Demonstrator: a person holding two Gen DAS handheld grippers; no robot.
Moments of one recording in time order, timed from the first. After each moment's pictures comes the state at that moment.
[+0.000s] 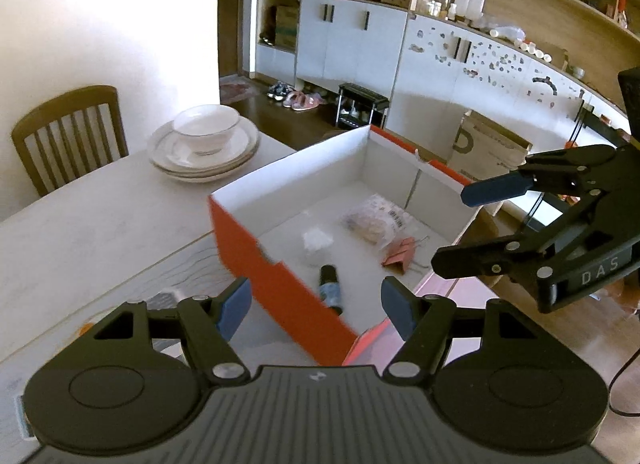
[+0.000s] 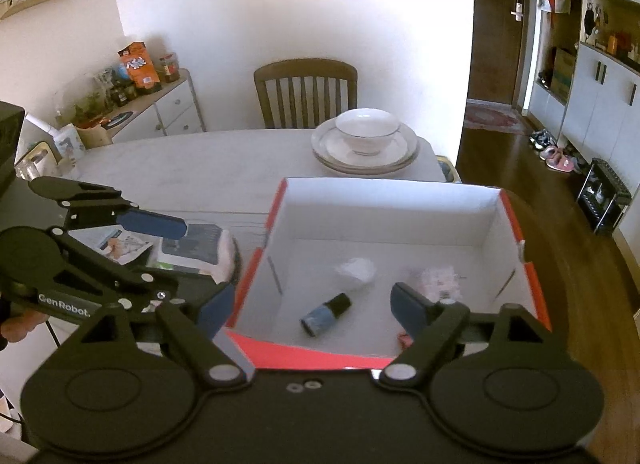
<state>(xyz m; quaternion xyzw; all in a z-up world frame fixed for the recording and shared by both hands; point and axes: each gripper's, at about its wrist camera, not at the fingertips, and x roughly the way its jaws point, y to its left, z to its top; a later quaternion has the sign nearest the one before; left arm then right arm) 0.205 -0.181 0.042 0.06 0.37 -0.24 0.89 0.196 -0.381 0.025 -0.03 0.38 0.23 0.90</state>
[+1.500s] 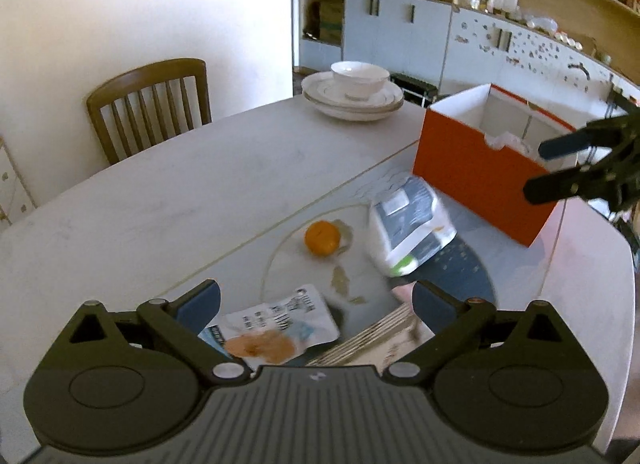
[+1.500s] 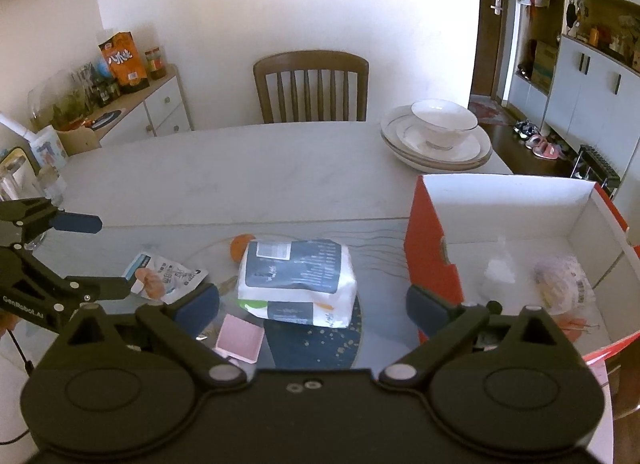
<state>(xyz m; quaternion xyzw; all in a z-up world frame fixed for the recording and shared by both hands) 0.202 0.074 -0.015 0.09 0.37 -0.21 0.90 0.193 -0.194 -0.016 -0.02 0.38 0.16 0.91</state>
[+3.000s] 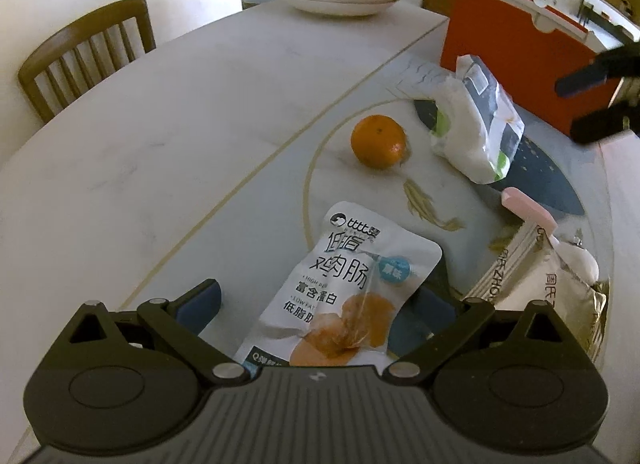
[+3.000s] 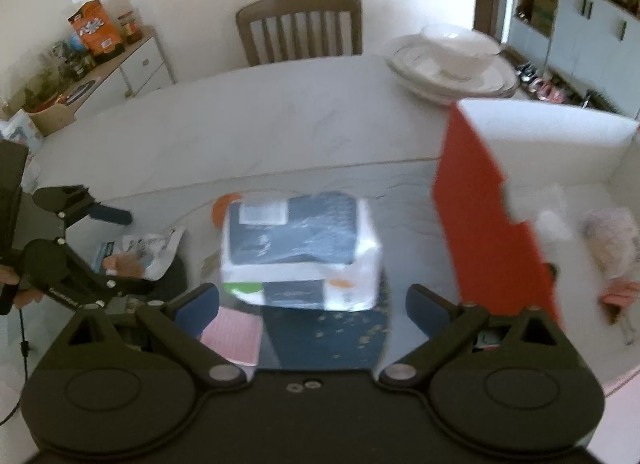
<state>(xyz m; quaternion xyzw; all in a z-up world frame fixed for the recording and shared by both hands) 0.288 0.100 -0.107 0.15 0.45 -0.28 0.84 0.238 -0.171 -0.077 0.00 0.46 0.15 0.87</state>
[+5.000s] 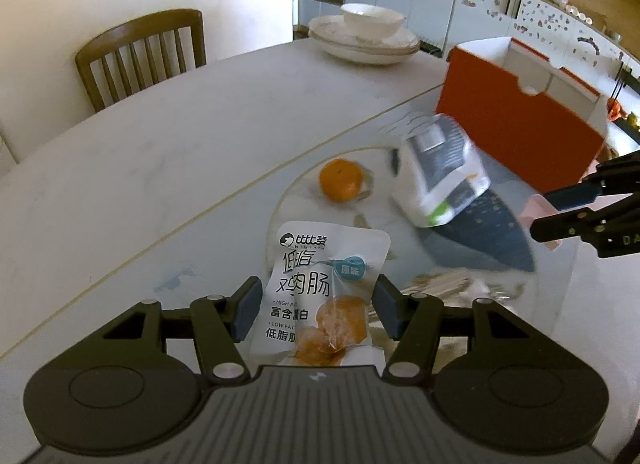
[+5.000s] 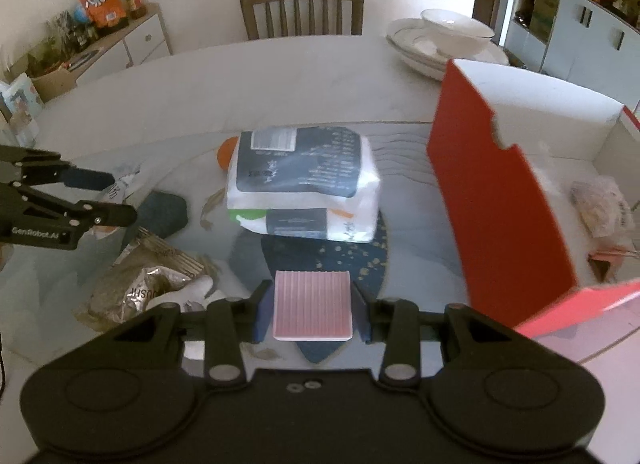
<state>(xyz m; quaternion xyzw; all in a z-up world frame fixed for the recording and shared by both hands) 0.226 0.076 -0.061 0.09 0.42 -0.21 0.88 0.191 -0.175 -0.088 -0.03 0.46 0.14 0.87</state>
